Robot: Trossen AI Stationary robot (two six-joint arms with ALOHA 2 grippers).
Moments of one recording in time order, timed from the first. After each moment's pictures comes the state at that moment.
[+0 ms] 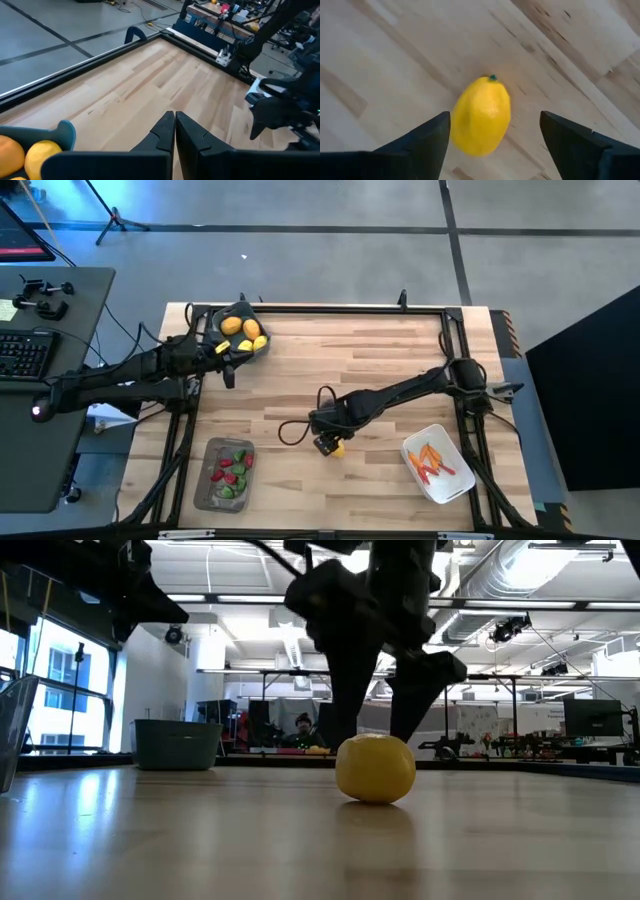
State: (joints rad) left arm 0.23 0.48 0.48 -0.32 -0.16 -0.35; right arm 0.23 2.06 1.60 -0.88 -0.08 1.06
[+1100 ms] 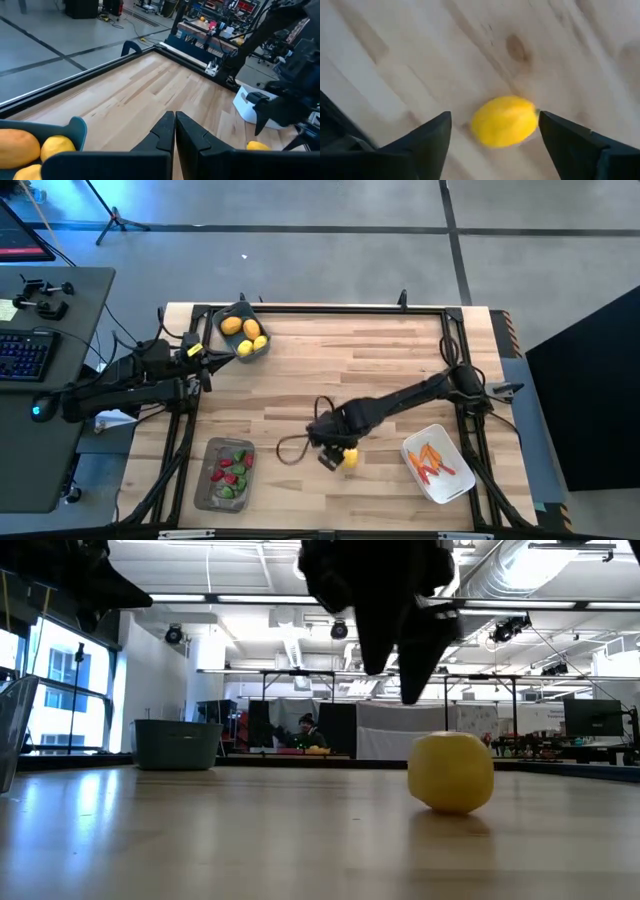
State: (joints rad) left arm 0.23 0.19 0.48 -0.53 -0.14 -0.35; right arm 0.29 2.09 1.78 -1.09 -0.12 0.96
